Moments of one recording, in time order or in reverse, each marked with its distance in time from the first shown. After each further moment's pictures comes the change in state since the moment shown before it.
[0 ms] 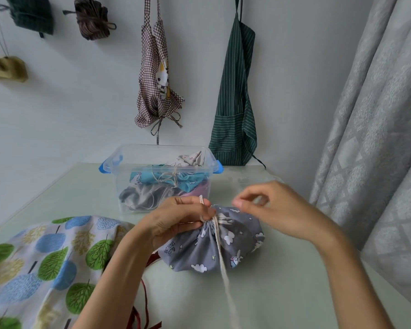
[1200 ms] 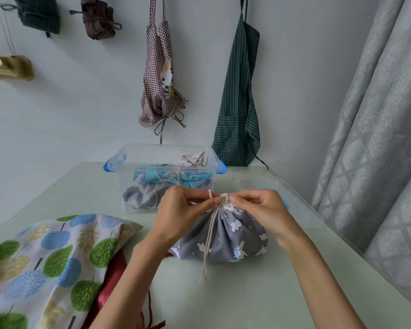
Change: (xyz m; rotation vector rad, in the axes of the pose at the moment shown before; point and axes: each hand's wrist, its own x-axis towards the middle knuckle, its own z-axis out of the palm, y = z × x) left_hand 0.014 -0.017 0.000 0.539 0.298 0.622; right_hand 0.024 0.017 0.042 0.587 0.188 0.151
